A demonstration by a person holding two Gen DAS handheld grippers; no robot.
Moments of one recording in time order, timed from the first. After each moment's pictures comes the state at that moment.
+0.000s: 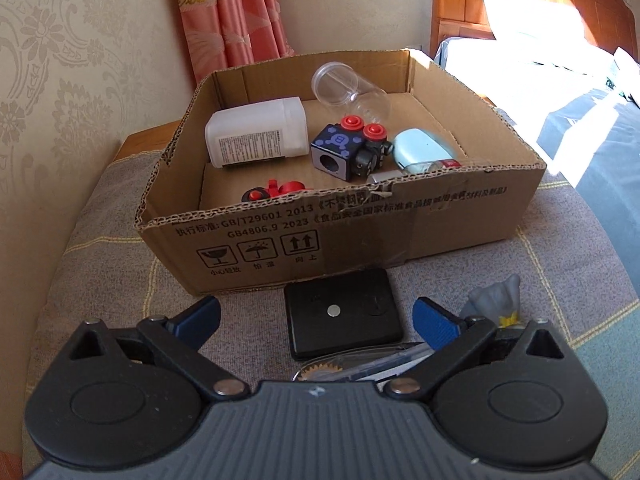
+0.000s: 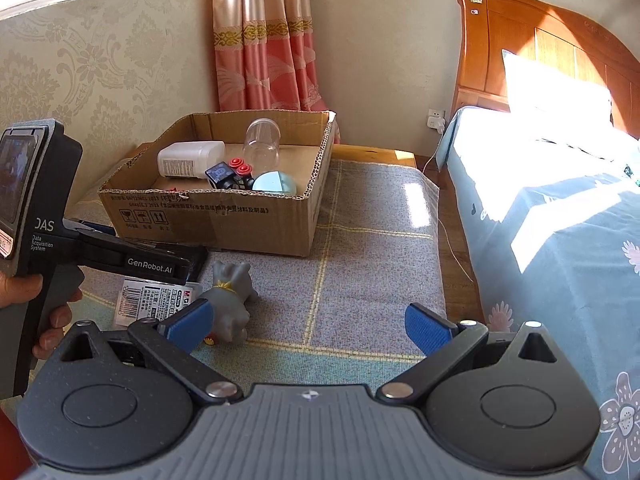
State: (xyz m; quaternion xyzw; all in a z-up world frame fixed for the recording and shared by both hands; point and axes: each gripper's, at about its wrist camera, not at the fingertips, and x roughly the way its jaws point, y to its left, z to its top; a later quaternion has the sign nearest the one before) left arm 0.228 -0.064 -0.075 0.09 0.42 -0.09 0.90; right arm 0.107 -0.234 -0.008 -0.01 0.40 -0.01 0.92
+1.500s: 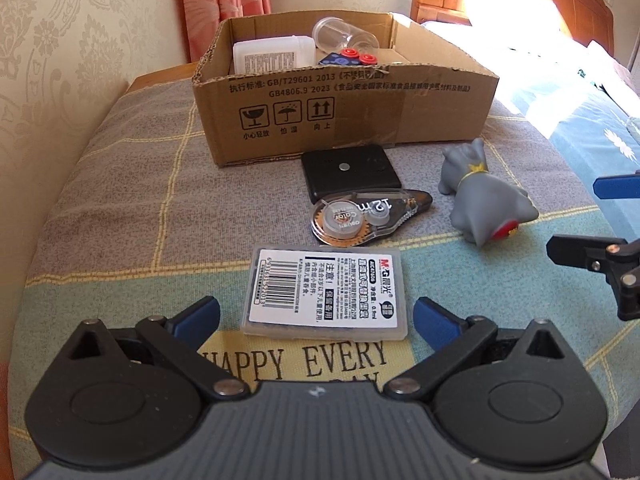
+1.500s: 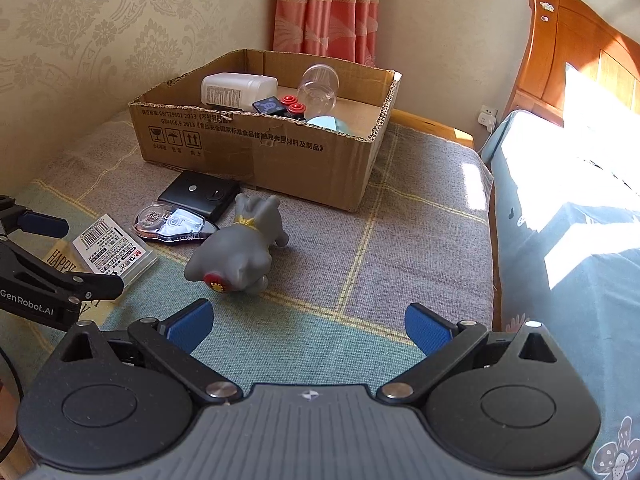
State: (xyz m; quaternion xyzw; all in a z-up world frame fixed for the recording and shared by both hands) left arm 0.148 -0.008 -0.089 0.07 0.45 -0.13 0.88; right arm 0.117 -0.213 -0.051 -0.08 0.44 0.07 0.89
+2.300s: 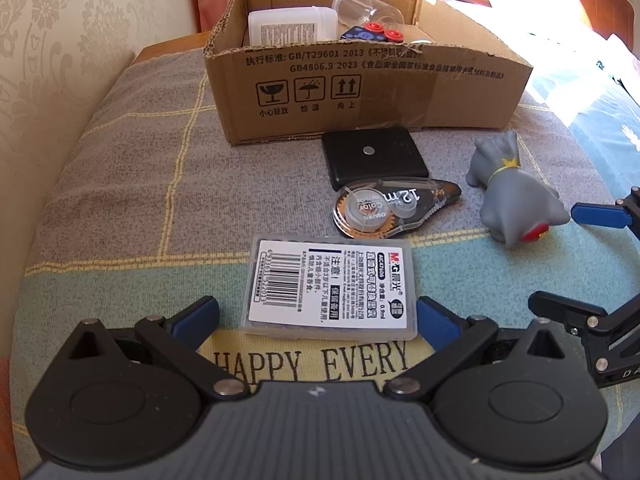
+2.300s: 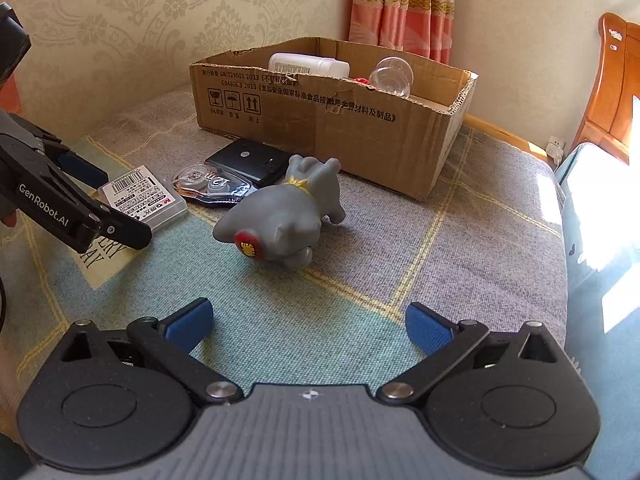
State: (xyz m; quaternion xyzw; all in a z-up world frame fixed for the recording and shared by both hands) left arm 0.166 -0.006 -0.096 0.06 0.49 -0.11 0.86; right arm 0.118 -0.218 -0.095 -0.10 0.41 0.18 0.89
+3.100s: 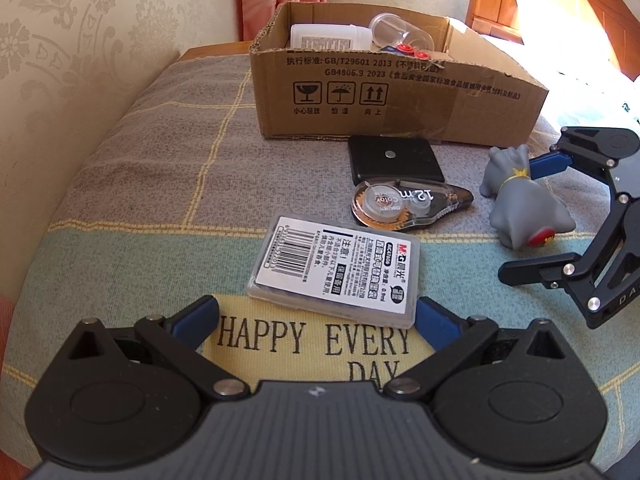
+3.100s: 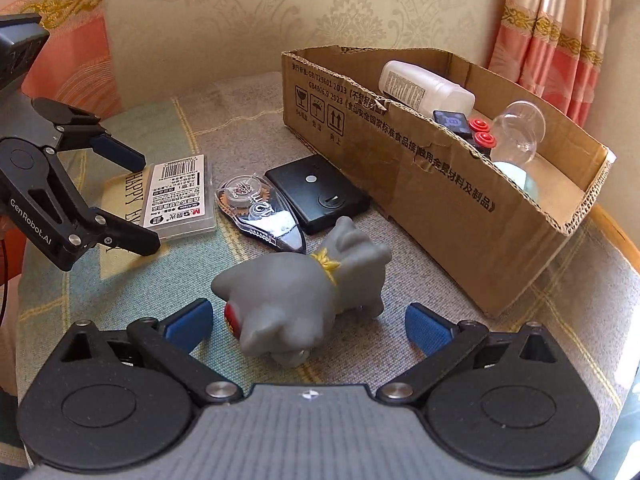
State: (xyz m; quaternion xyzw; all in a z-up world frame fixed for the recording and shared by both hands) left arm 0.139 0.000 -0.096 0.02 0.46 -0.05 0.89; right arm 0.194 -0.208 -0.100 -0.19 0.41 0.39 0.80
